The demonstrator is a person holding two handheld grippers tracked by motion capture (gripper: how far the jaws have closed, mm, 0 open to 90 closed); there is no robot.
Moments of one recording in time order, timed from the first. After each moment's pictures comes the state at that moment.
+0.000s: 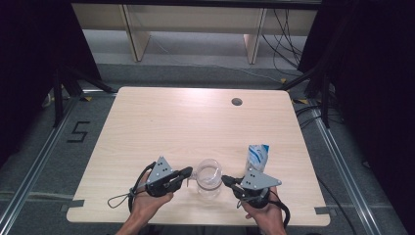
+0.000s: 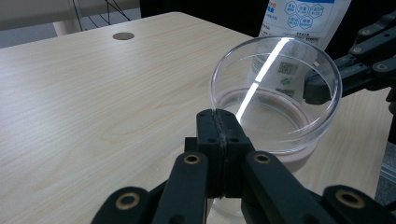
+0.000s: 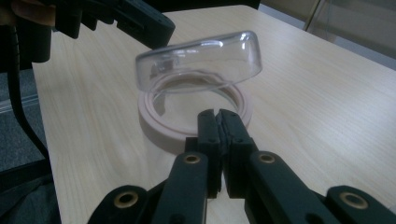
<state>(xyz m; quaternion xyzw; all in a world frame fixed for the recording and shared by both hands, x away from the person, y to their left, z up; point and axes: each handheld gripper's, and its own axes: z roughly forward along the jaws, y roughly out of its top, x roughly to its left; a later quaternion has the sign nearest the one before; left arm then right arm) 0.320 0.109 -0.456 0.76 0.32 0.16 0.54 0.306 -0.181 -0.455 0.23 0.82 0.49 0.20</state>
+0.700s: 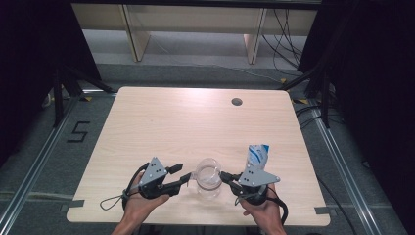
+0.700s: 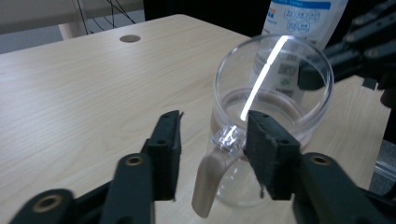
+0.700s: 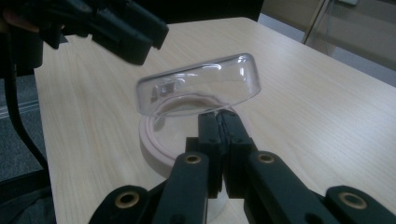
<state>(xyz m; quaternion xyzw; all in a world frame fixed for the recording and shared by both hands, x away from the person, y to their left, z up) 0.309 0.122 -0.451 0.76 0.33 0.17 0.53 0.309 -0.174 -0.443 0.22 0.81 0.50 0.20</state>
